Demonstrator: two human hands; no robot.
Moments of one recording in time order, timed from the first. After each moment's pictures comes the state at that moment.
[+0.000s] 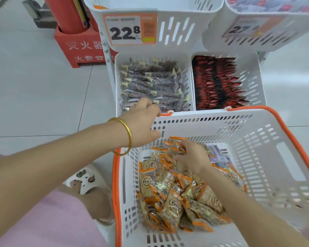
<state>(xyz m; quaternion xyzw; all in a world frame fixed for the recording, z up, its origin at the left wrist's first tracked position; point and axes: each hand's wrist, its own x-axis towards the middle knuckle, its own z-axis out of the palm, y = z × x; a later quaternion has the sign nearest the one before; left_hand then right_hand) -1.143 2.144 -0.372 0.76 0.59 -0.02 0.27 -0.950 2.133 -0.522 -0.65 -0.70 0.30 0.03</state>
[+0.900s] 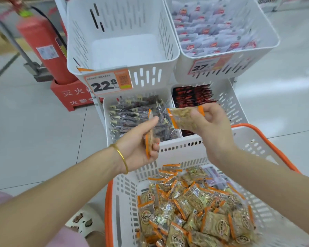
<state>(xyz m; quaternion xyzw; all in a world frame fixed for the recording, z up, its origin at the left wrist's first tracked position) -1.105 2.173 -0.362 0.22 0.50 0.31 0.78 -0.933 2.171 -0.365 -0.56 -0.44 0.42 0.57</state>
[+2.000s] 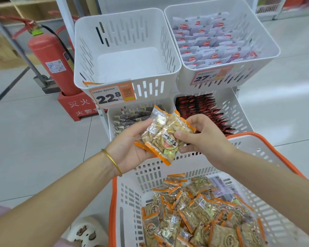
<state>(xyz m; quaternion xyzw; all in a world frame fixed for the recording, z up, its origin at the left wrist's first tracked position) -1.118 2.180 -0.335 0.29 0.39 0.37 0.79 -0.933 2.182 -0.356 -0.53 -0.47 0.56 0.42</state>
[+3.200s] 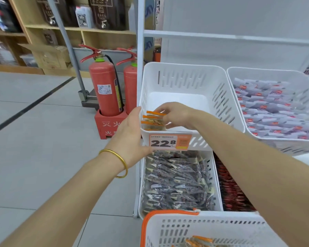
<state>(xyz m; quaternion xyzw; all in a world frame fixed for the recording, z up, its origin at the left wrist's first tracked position) -1.248 2.258 -0.300 0.67 0.65 0.32 0.15 -1.108 2.379 -0.270 -0.47 -0.75 0.44 0.15</state>
